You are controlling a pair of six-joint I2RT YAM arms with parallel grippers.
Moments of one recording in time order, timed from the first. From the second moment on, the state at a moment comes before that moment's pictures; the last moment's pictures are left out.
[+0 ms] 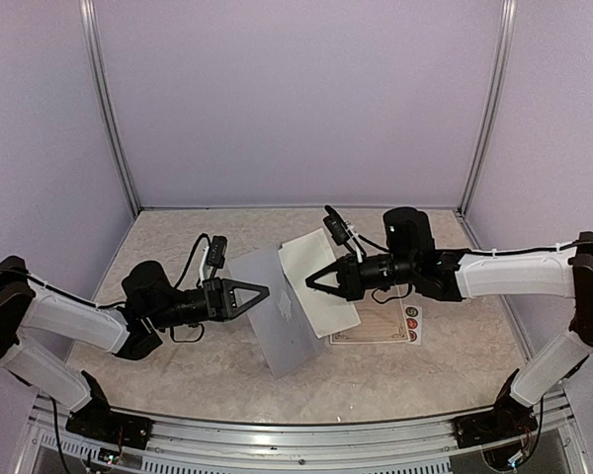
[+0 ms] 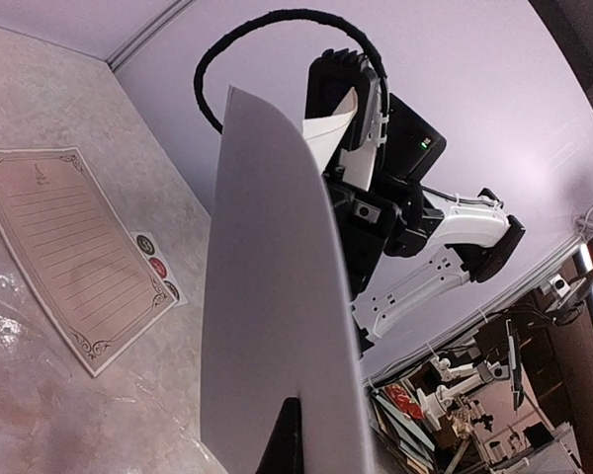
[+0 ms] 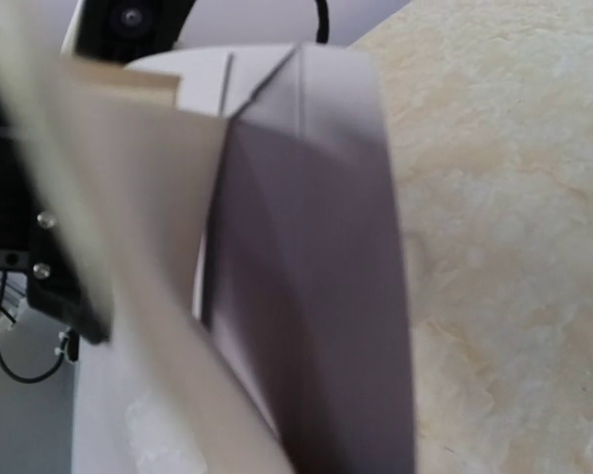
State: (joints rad) left arm -0.79 1.42 0.41 1.10 0.54 -0.97; right arm 0.79 1.53 0.92 0.26 -0.65 0.34
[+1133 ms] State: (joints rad) left arm -0.80 1.41 0.41 1.16 0.53 -0.98; right arm 0.79 1.55 0.91 0.33 -0.72 0.47
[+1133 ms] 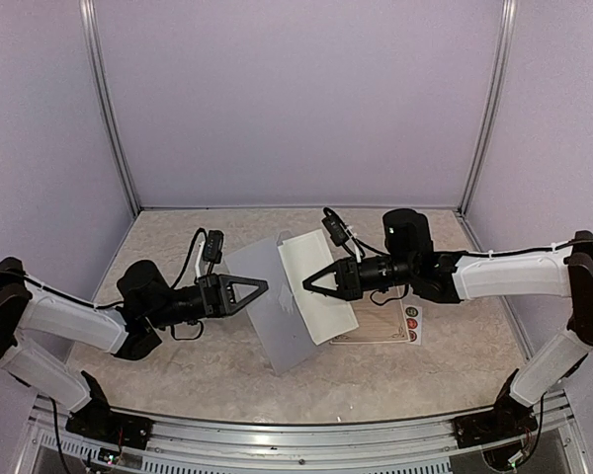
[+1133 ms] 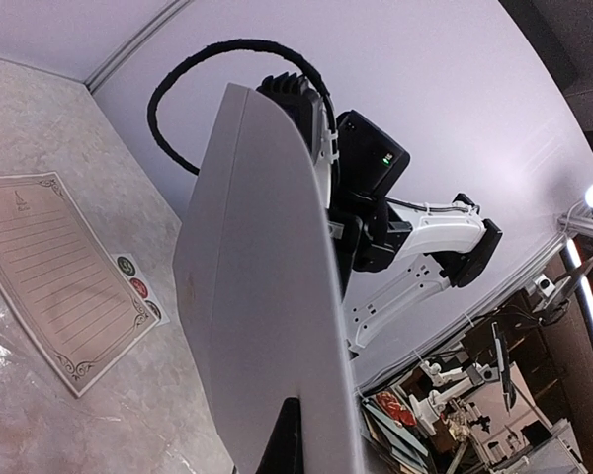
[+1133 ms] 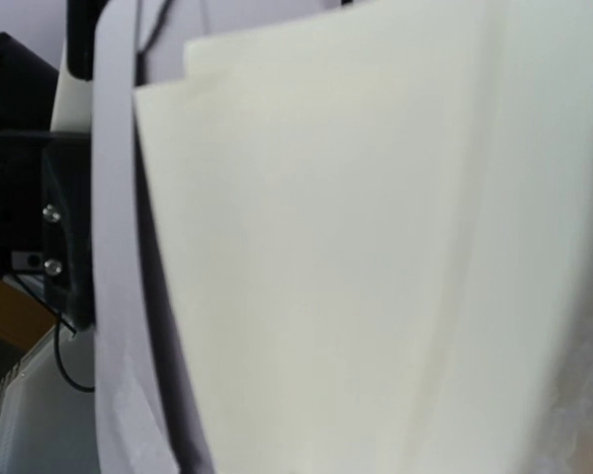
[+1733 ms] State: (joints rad) left arm -0.80 1.39 0.40 1.16 0.52 -0.98; right arm 0.79 1.55 0.91 0.29 -0.73 0.45
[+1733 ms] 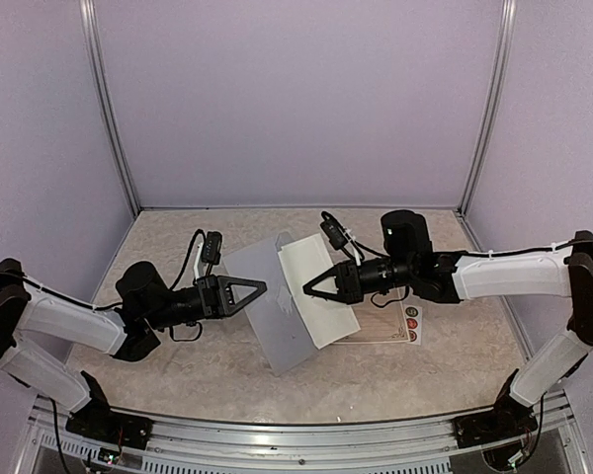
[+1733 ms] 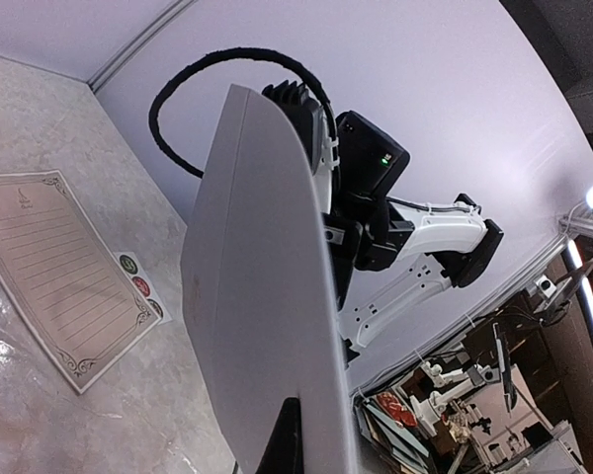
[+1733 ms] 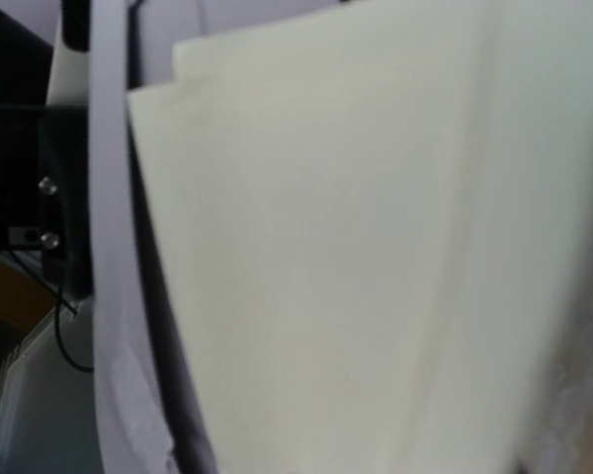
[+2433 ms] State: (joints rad) left arm -0.80 1.40 0.40 1.17 0.53 -0.99; right arm 0.80 1.55 0.91 0.38 -0.81 0.47
